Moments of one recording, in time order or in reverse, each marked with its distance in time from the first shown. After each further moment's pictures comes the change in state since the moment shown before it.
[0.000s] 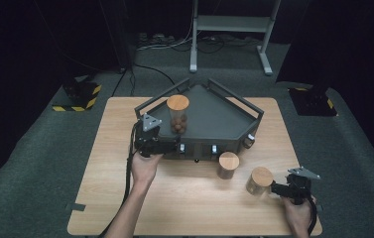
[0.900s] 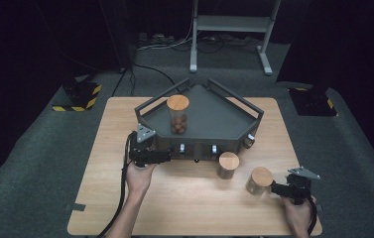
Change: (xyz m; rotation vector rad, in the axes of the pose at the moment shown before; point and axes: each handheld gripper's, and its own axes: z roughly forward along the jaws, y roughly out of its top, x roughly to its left) left arm 0.018 -0.027 -0.010 0.014 0.022 -0.020; right arm 0.000 0.000 0.000 0.001 0.000 0.002
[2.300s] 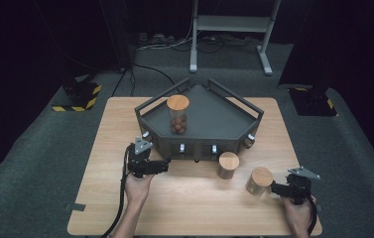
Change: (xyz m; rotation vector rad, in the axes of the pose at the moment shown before) left arm 0.020 -0.038 -0.001 0.034 0.018 -0.028; right arm 0.000 0.000 0.000 0.000 0.000 0.000
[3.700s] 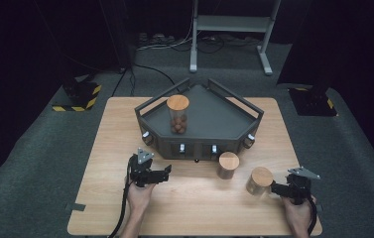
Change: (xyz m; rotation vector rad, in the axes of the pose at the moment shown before) left arm 0.015 -0.041 0.011 0.048 0.033 -0.030; right arm 0.000 0.000 0.000 0.000 0.000 0.000
